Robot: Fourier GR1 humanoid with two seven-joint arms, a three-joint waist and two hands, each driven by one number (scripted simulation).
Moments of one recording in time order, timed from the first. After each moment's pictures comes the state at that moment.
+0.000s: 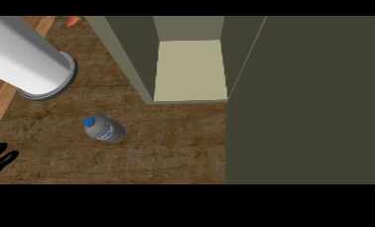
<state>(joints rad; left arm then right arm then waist) 0.47 0.55 0.29 -2.17 0.95 -0.60 0.20 0.52 -0.15 -0.09 -2.41 -0.33 0.29 0.13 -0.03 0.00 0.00</state>
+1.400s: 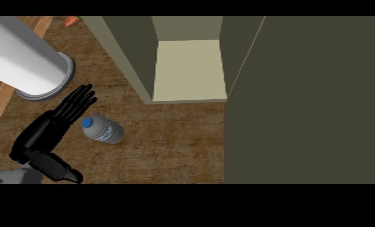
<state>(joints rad) -0.06 0.30 0.15 -1.36 0.17 -0.65 -0.18 0.65 -0.17 -0.15 -2.39 -0.41 0.40 0.00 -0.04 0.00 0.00</state>
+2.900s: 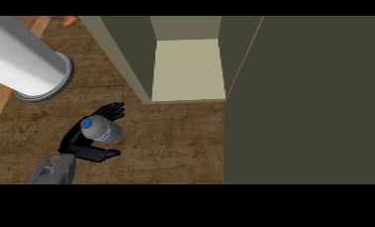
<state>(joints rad) -0.31 0.26 0.11 -0.58 -0.05 -0.60 -0.63 0.80 -0.22 -0.21 -2.38 -0.50 0.50 -0.14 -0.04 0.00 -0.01</state>
